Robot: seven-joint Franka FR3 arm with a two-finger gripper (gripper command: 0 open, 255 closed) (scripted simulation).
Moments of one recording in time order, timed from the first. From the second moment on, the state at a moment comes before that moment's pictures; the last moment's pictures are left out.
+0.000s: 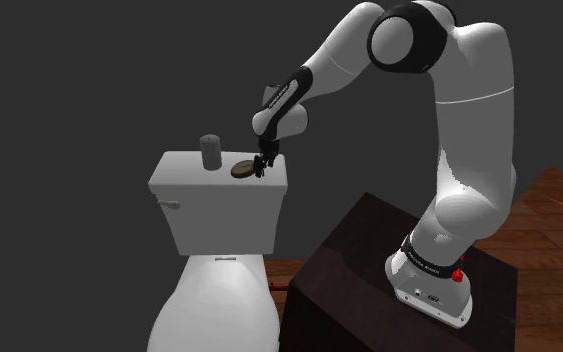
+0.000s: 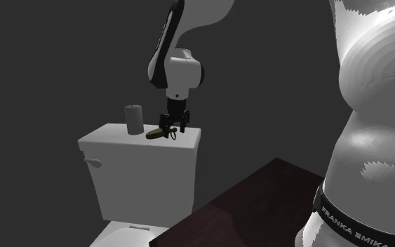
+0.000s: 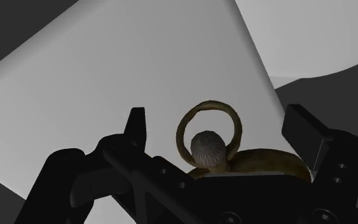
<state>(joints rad) -0.05 0.50 -0.02 -2.07 0.21 2.61 -0.44</state>
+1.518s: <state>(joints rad) -0.04 0.38 -0.04 -2.07 0.18 2.49 -0.41</state>
